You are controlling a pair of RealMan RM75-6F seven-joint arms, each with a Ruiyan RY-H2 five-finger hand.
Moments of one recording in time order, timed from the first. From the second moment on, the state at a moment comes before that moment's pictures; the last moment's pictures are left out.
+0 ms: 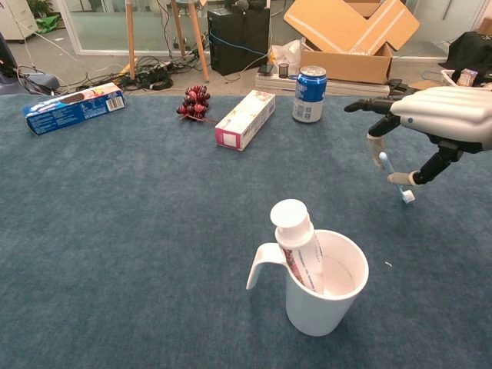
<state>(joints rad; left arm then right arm) -0.06 -1.04 -0.06 -1.62 1.41 1.45 -0.06 0.65 -1.30 0.04 -1.50 -1.45 0.99 -0.21</state>
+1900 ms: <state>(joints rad) -0.07 -1.04 -0.06 -1.62 1.39 1.43 -0.05 0.59 -1.09 0.06 -1.76 -1.56 1.11 -0.17</state>
